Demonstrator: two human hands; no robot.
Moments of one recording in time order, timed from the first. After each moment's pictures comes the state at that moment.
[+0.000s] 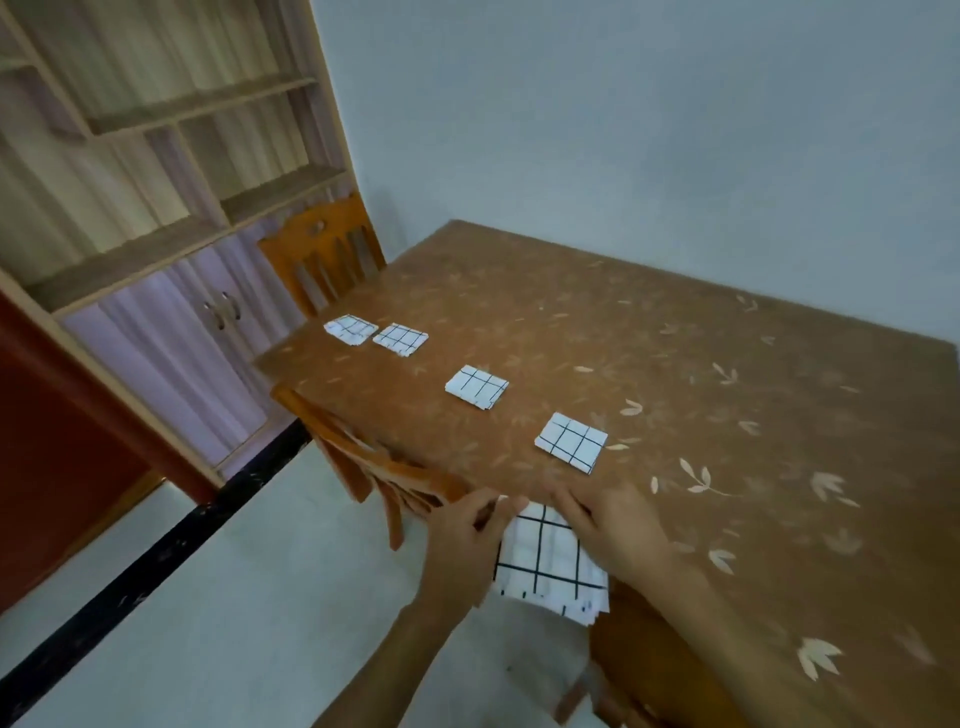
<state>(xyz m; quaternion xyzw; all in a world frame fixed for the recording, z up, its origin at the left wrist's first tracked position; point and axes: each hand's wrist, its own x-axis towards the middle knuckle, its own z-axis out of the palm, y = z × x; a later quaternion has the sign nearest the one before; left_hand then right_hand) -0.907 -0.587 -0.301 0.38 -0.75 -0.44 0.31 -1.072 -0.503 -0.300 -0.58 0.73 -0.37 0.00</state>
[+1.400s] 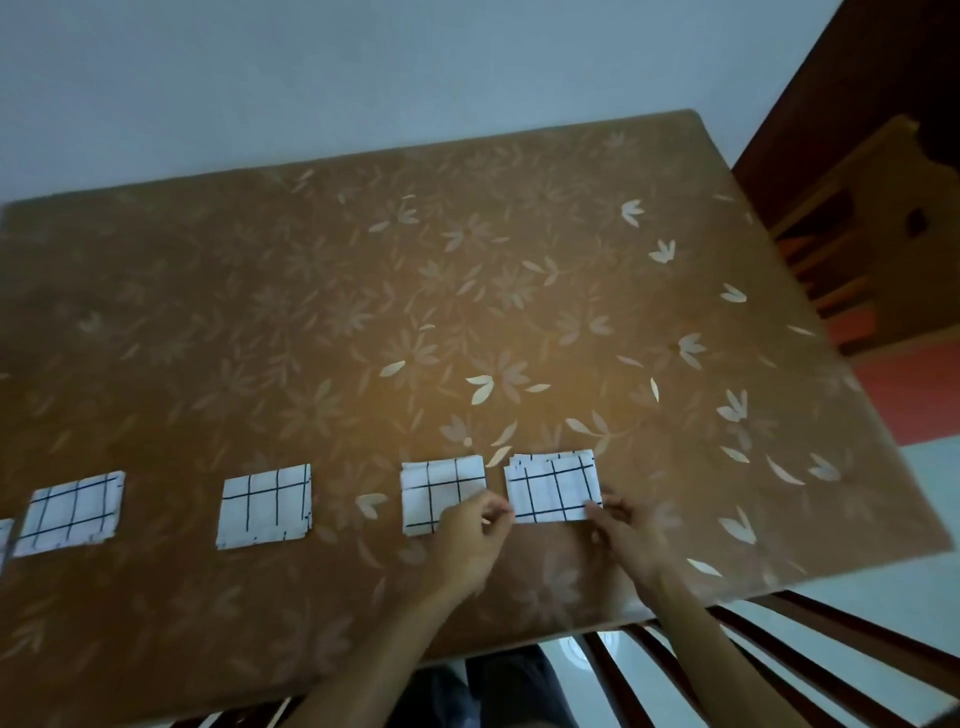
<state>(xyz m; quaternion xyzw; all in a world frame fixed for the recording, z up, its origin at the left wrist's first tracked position) -1.172 -0.729 -0.463 0.17 -0.86 -0.44 -0.16 -1.218 -0.517 -0.495 0.26 0.72 -0.59 0.25</state>
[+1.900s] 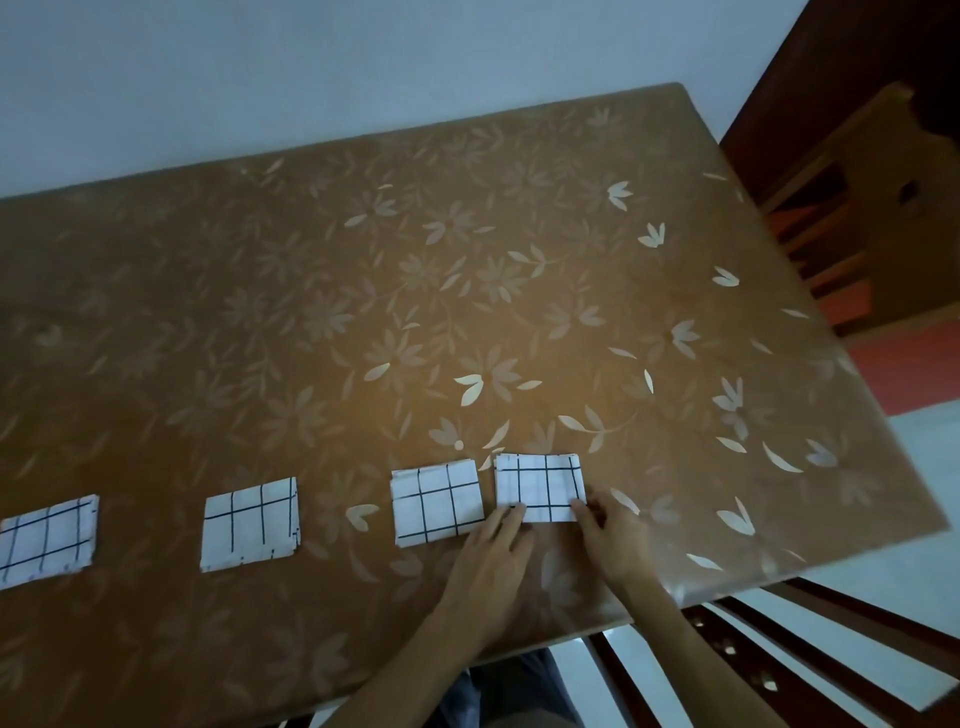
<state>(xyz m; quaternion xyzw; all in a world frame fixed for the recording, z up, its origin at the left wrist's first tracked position) -1.158 -0.711 -0.479 -0.11 -0.95 -0.15 -0.26 -1.216 -0.531 -0.522 0.12 0.91 -0.36 0.19</state>
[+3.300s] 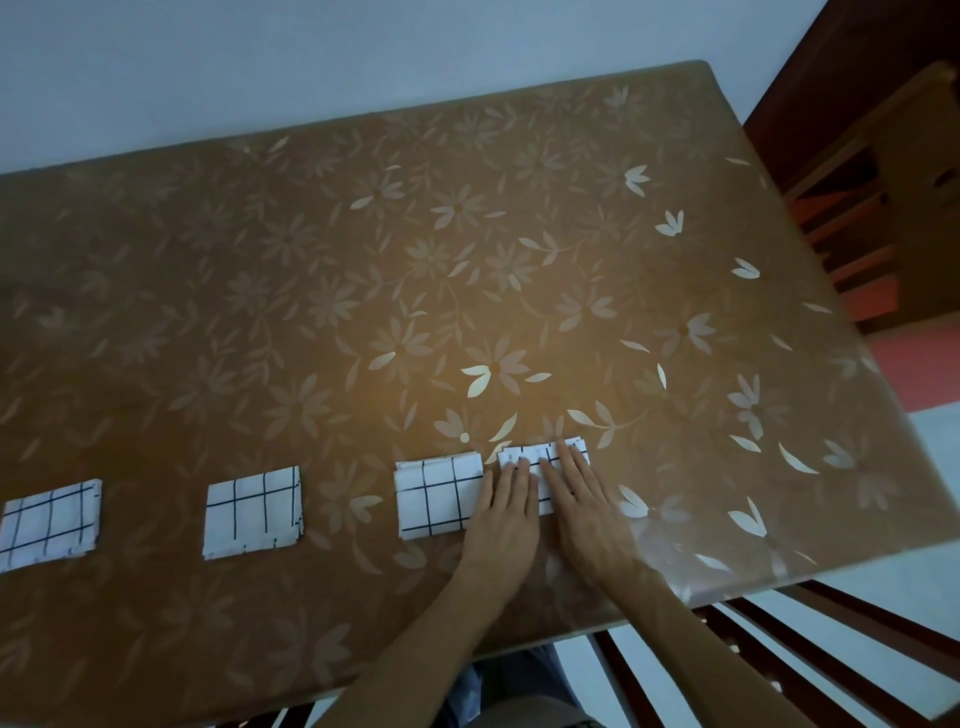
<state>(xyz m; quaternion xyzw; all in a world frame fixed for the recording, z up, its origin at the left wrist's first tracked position) -1.189 -0.699 -0.497 -0.13 -0.97 0.00 -0.21 -1.224 -0.551 -0.524 -0.22 0.96 -0.11 0.15</state>
